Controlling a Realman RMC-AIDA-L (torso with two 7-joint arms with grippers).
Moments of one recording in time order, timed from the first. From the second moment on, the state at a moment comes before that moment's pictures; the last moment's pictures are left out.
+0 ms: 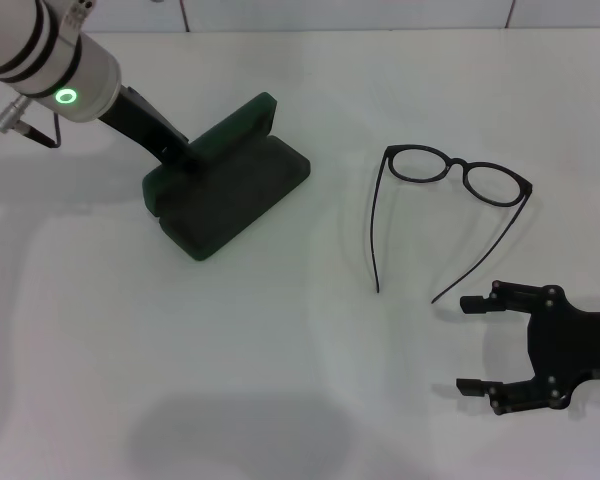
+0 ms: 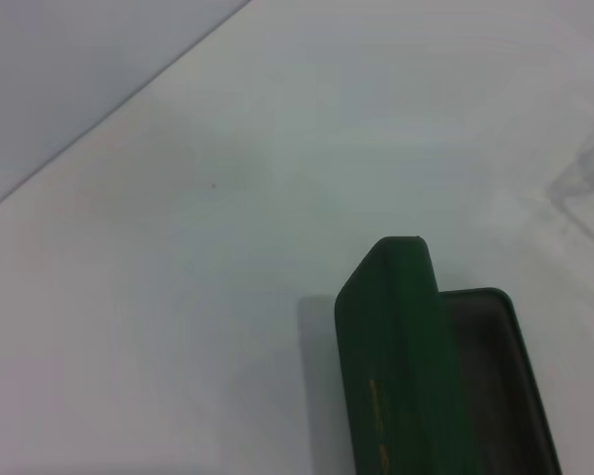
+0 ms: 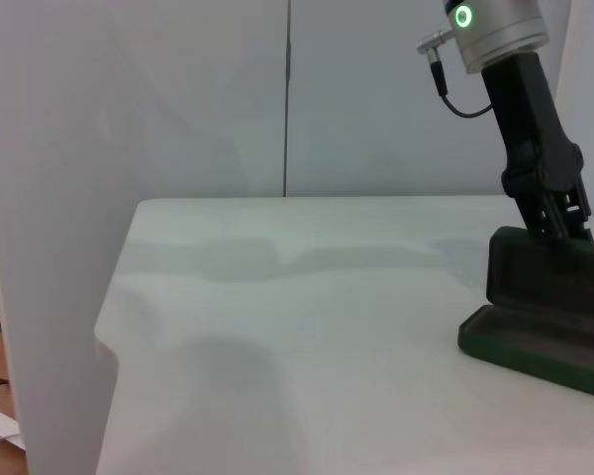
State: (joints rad) left arm -0.83 -2.06 1.07 0.98 2.70 1.36 -2.25; right arm 0.42 2.02 -1.01 -0.55 -1.84 -1.57 0.85
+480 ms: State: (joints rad) left arm -0.83 -2.06 1.07 0.99 2.70 1.36 -2.25; right arm 0.42 2.02 -1.01 -0.55 -1.84 -1.57 0.85
